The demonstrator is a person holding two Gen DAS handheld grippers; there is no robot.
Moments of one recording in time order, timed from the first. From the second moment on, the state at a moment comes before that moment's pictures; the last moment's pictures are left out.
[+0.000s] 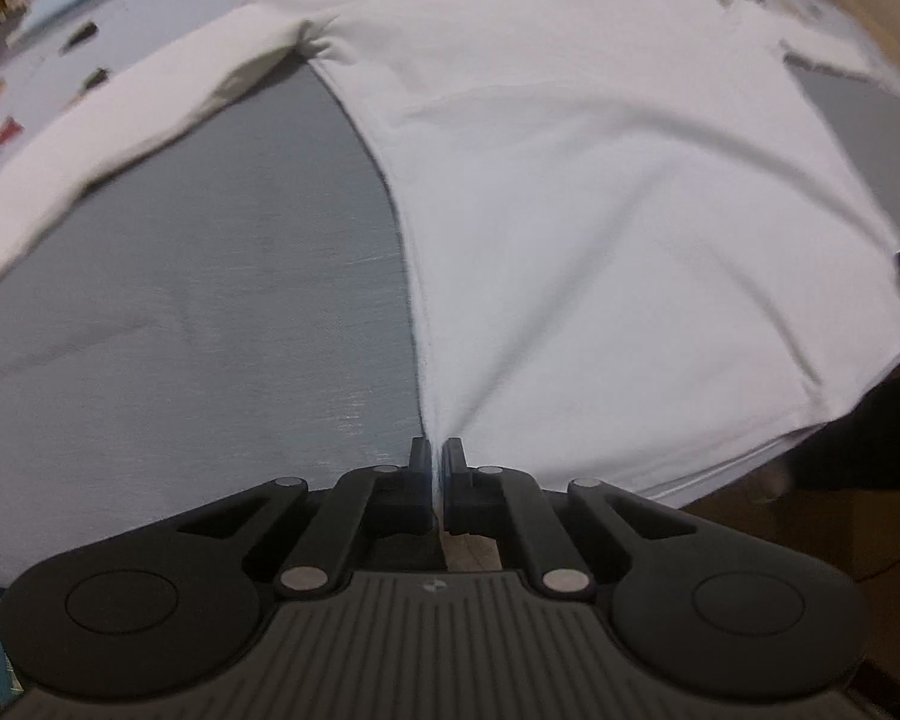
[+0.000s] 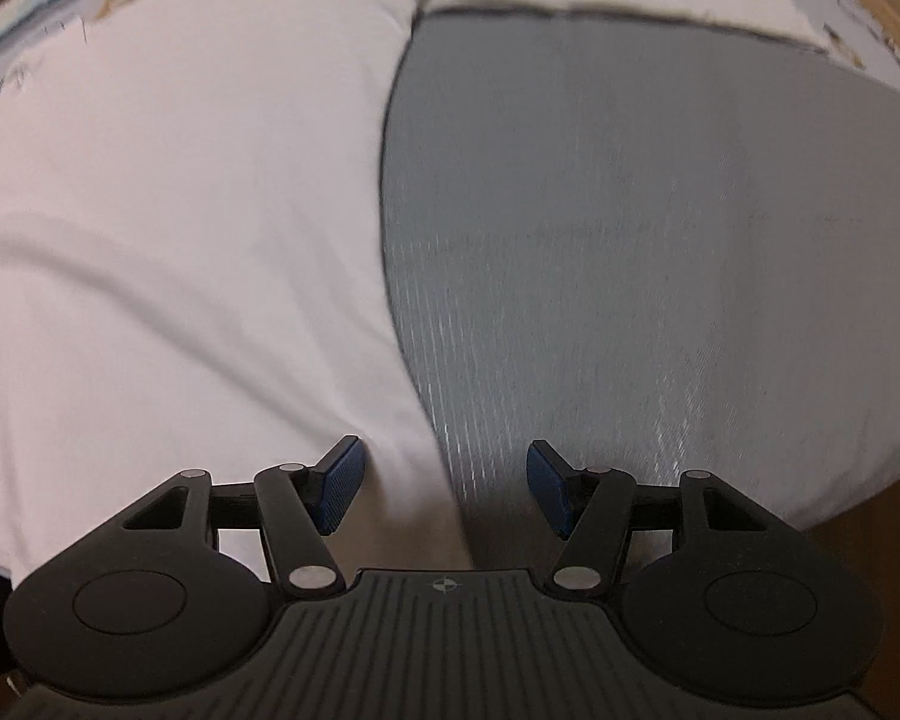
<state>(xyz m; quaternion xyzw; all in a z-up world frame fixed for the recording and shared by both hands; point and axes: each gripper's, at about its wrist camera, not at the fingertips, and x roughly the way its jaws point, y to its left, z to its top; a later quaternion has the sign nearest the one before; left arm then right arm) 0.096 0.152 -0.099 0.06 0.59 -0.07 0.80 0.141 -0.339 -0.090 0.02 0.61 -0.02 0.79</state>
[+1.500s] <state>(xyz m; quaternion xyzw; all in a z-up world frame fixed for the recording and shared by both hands) 0.066 0.067 -0.126 0.21 0.54 -0.24 0.78 0.086 -0.201 -0.075 -0.14 0.55 0.26 0.78</state>
